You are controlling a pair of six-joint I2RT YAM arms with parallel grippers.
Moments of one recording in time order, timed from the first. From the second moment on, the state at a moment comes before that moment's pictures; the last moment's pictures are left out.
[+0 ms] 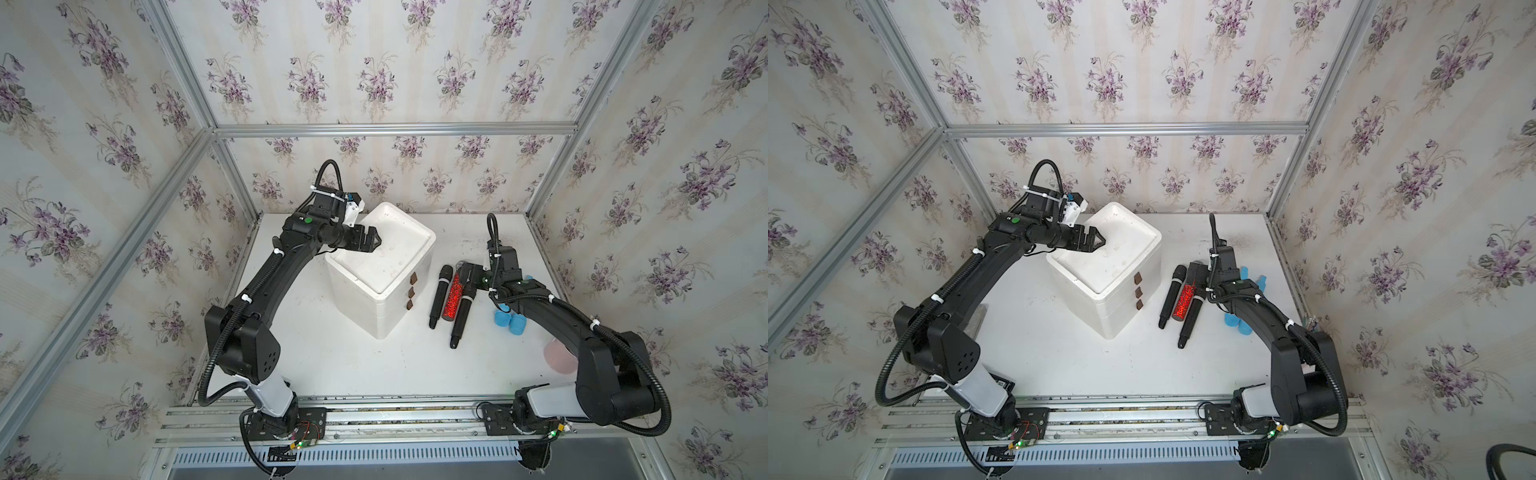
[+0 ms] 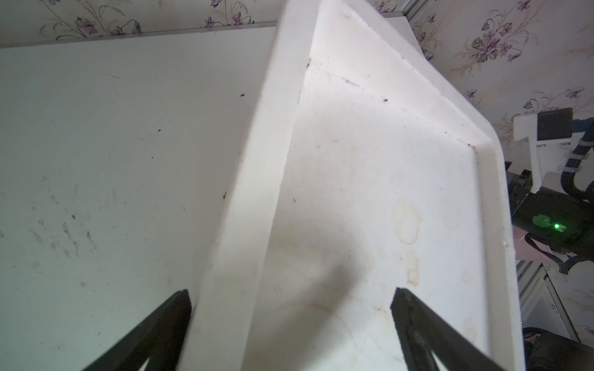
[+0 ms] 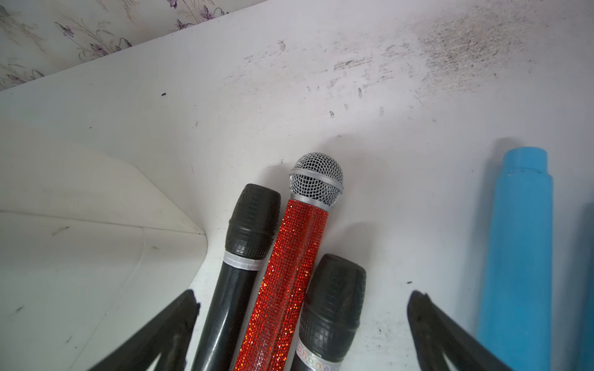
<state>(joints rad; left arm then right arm) -0.33 1.70 1.70 -0.86 0.33 -0.13 0.22 1.39 0.82 -0.20 0.00 0.33</state>
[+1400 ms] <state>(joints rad) -0.15 1.48 1.74 -0.93 0.33 -0.18 0.07 1.45 0.50 0.56 0.06 0.01</state>
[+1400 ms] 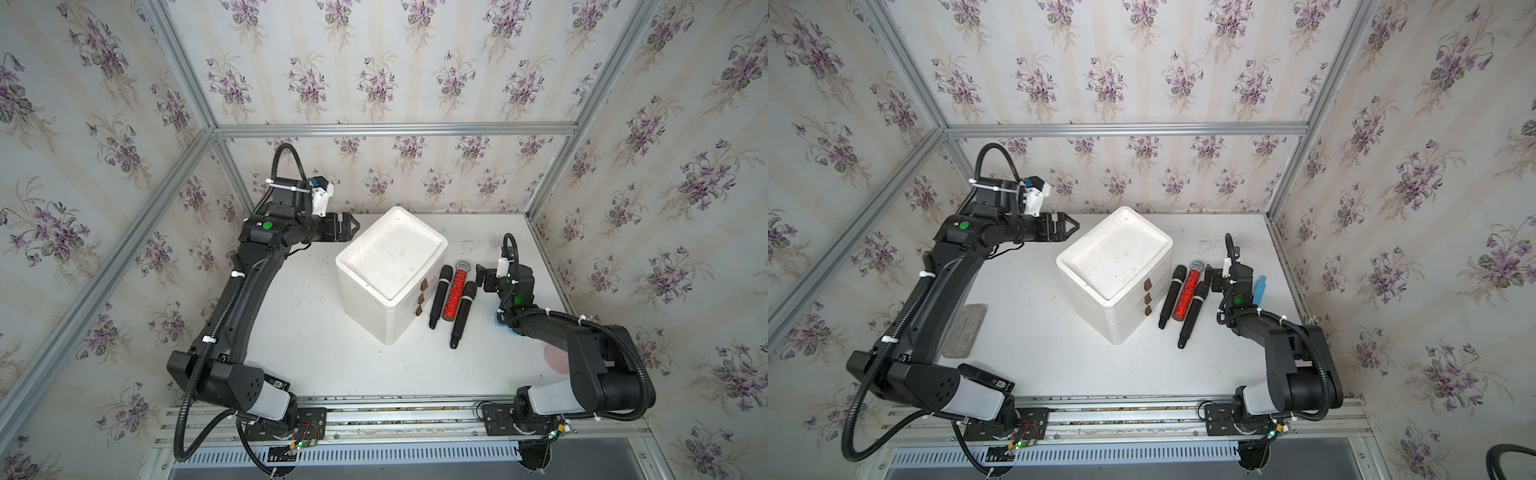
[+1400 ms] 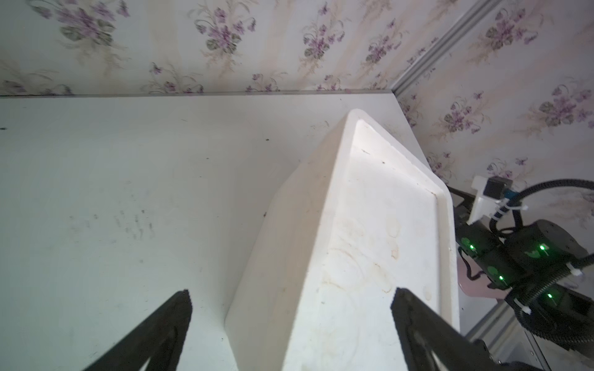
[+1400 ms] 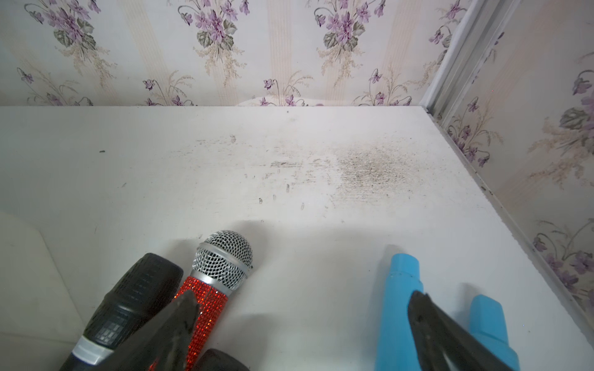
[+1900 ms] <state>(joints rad) 0.10 1.32 1.47 -0.85 -0.04 -0.24 0.07 1.51 0.46 0.68 0.00 0.01</state>
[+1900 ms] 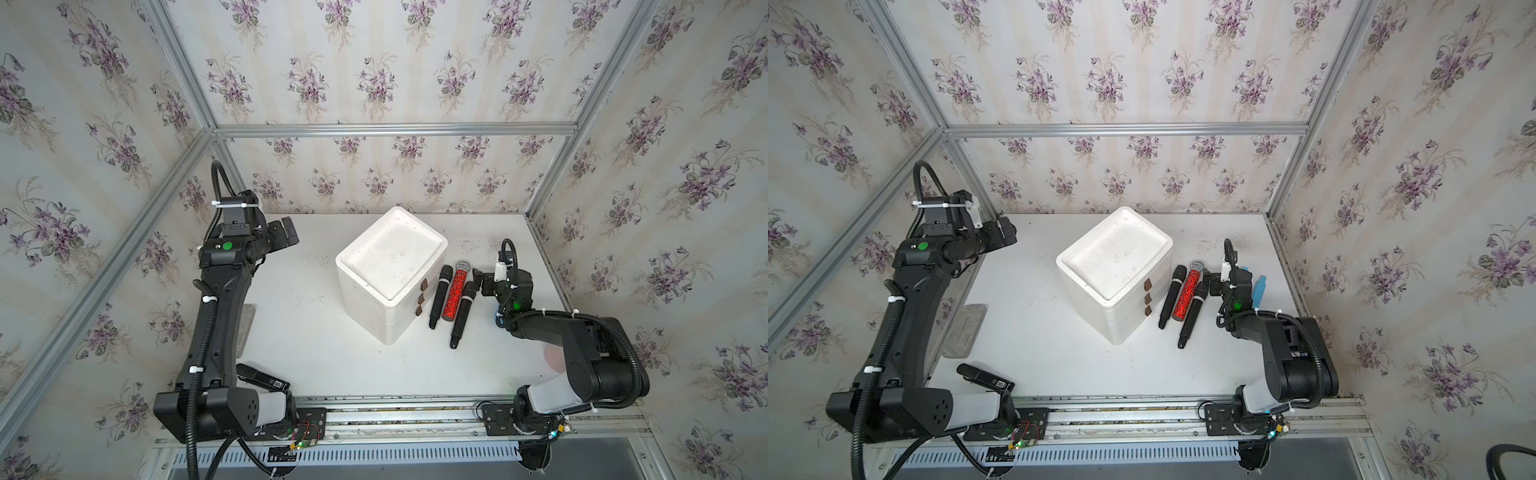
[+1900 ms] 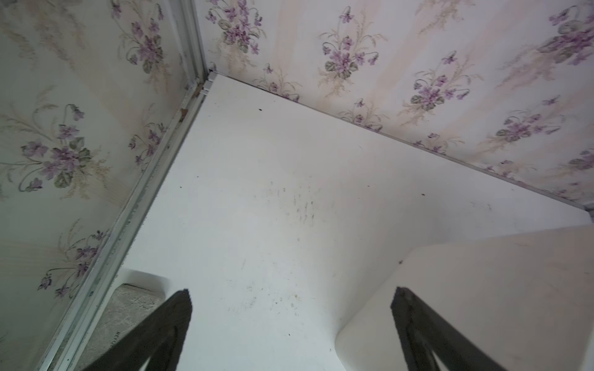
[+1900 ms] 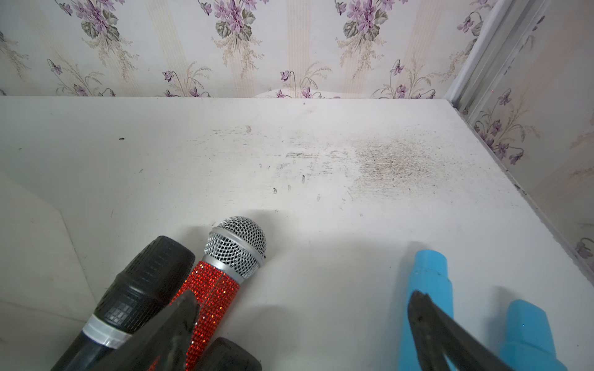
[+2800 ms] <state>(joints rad) -0.04 1.32 0.60 0.06 -0.30 -0.19 0.07 1.52 0.40 0.80 -0.03 0.01</state>
